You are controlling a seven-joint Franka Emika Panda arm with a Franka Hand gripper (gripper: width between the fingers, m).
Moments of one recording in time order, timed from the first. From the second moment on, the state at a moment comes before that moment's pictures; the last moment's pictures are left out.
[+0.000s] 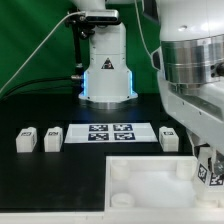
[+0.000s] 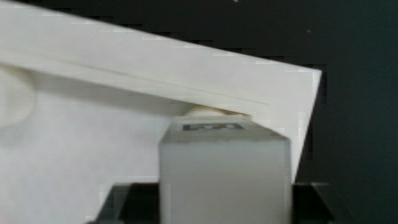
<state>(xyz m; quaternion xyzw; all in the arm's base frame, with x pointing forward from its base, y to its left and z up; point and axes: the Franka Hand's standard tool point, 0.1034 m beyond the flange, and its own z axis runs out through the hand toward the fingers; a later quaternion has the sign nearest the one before) 0.628 0.115 0.083 -0.74 0.66 0.06 0.06</state>
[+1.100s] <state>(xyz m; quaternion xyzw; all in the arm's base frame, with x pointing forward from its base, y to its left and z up) 0.628 0.118 0.085 -0.97 0.22 0.02 0.06</state>
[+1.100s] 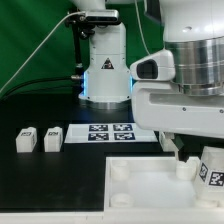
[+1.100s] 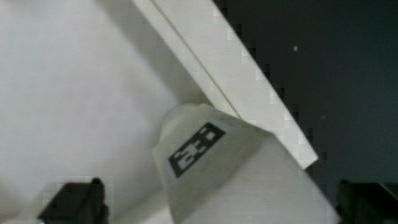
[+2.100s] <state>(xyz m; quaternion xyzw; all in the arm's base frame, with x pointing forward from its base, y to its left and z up) 0.630 0.114 0.084 -0.92 0.39 0.03 0.06</state>
